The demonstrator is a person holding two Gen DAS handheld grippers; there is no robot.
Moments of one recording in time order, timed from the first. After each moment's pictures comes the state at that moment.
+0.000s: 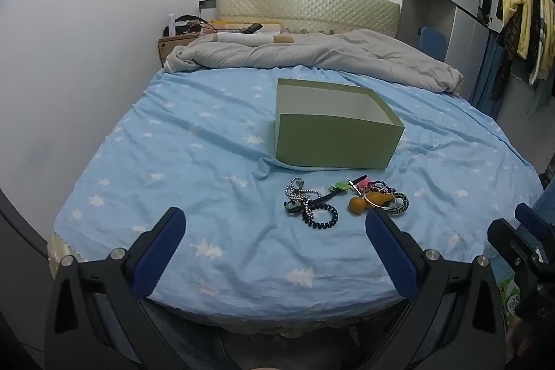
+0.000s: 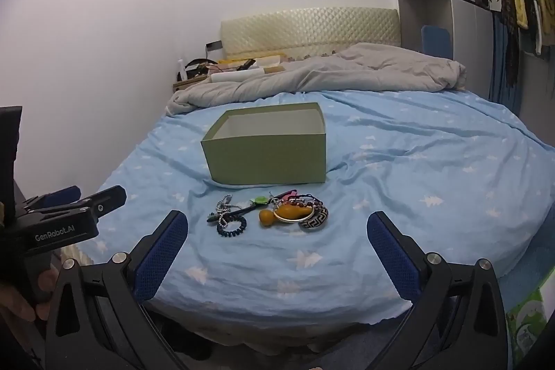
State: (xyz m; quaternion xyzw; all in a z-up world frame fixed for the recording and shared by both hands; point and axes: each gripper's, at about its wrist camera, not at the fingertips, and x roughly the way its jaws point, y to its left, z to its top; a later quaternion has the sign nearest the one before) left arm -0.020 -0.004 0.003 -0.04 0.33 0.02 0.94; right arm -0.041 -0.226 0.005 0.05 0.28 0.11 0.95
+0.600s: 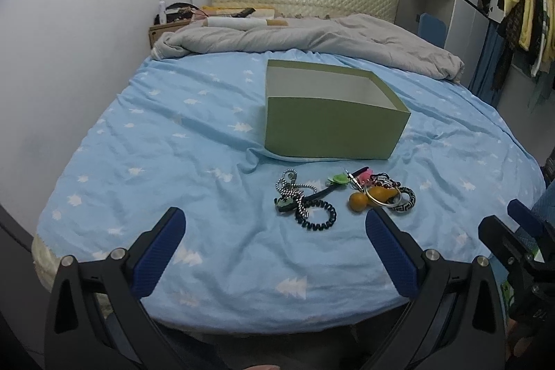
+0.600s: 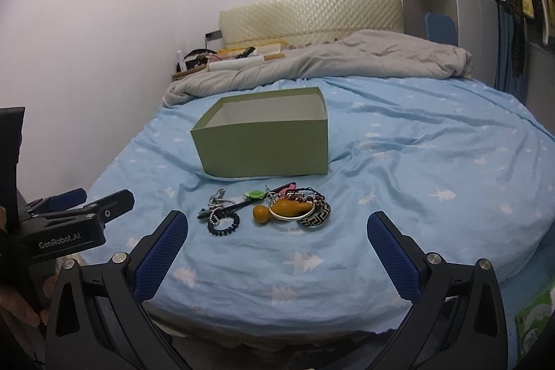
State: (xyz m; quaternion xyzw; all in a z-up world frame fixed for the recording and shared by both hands) left arm 0.027 -0.012 -0.023 -0.04 0.36 0.01 0.93; right arm 0.006 -0.225 -0.026 0.05 0.31 0.11 0.94
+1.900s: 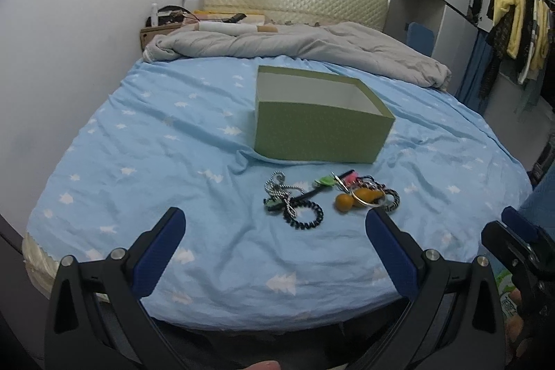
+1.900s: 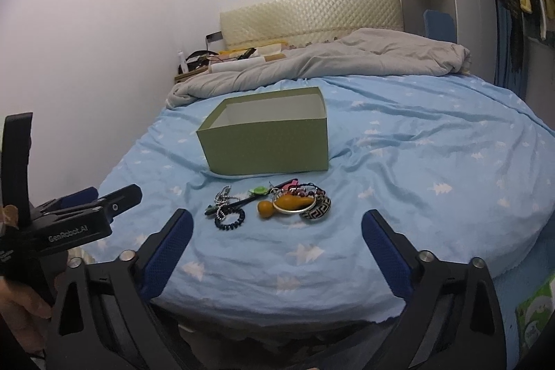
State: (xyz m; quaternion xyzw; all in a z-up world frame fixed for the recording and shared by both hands) left arm 0.008 -0.004 -0.020 -0.06 0.35 -0.03 0.94; right arm -0.027 -0.231 -0.013 0.06 0.30 0.12 0.94
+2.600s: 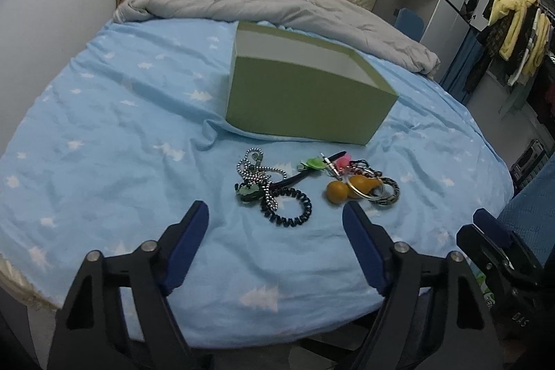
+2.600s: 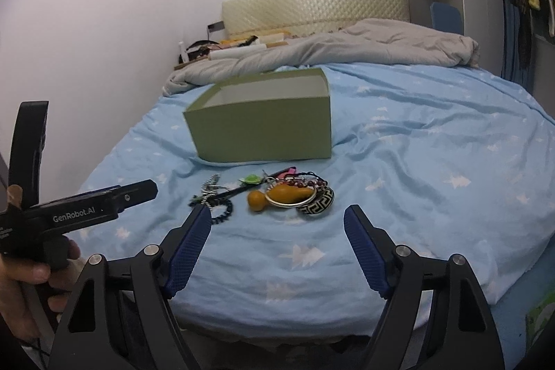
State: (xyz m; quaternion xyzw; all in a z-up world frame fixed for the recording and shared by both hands) left arm 0.063 -0.004 -0.073 -0.10 0.40 -0.08 0.91; right arm 0.018 -0.229 -0.063 0.06 0.32 0.13 0.94
